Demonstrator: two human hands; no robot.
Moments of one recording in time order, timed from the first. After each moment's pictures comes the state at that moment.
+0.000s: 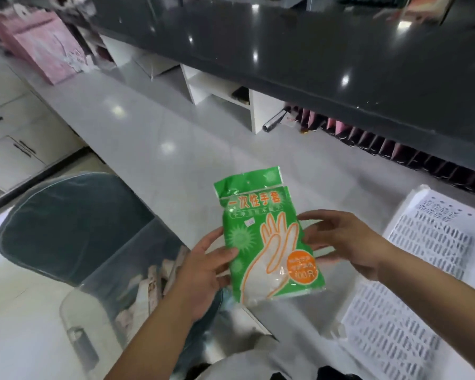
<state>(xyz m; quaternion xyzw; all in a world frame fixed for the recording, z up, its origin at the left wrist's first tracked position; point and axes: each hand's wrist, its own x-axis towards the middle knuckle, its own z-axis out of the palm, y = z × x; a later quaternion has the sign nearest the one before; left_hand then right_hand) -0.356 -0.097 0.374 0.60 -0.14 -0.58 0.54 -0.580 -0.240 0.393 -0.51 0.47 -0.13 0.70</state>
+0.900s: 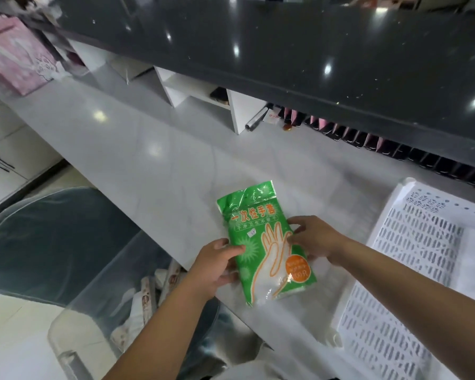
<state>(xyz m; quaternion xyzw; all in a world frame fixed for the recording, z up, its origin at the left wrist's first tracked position) -0.355 -0.162 0.326 0.70 -0.13 -0.59 0.38 -0.552 -0.279 0.330 -0.58 0.56 -0.02 0.58</state>
